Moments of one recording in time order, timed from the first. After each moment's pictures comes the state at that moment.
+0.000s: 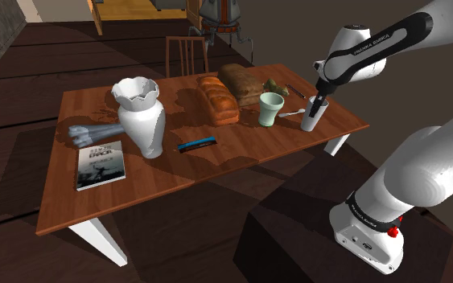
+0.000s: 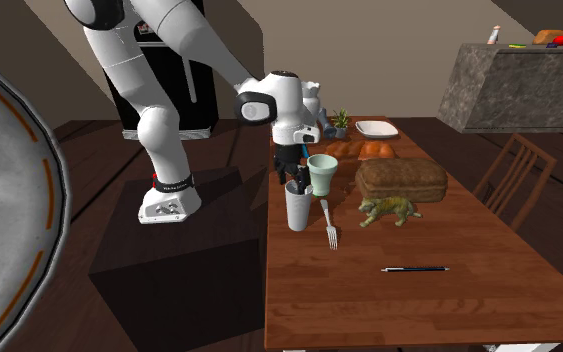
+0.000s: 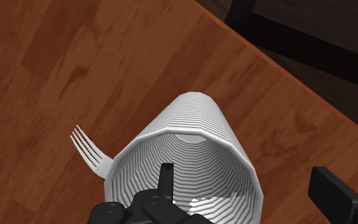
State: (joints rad) arm 0.01 -0.25 -0.58 -2.65 -0.30 2.50 -0.67
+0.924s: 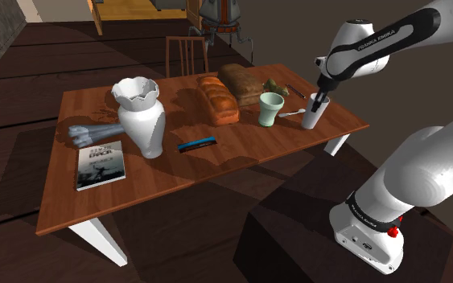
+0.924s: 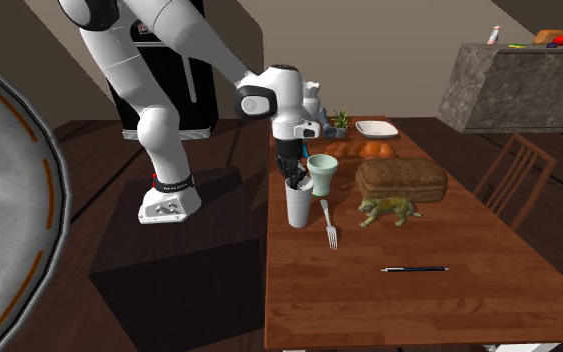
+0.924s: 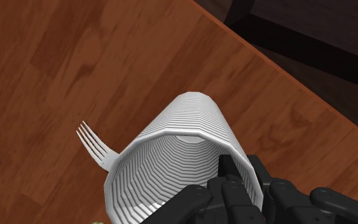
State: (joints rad) arm 0.00 -0.29 -0.57 -2.63 -0.31 2.45 -0.66
